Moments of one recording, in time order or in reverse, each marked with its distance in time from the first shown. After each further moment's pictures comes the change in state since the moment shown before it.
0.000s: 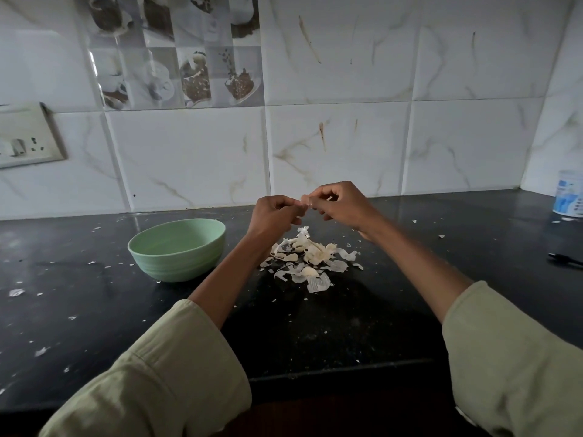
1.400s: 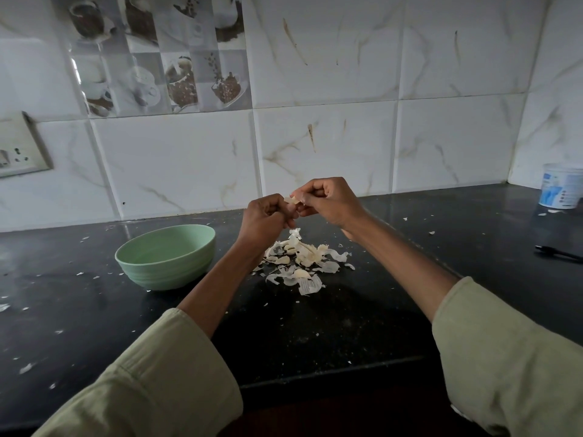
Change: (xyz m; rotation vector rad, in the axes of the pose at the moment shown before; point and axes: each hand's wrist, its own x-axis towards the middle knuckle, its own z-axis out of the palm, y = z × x) left_hand -0.012 0.007 0.001 0.016 -0.030 0.159; right_hand -0.002 -0.008 0.006 0.283 0.065 -0.003
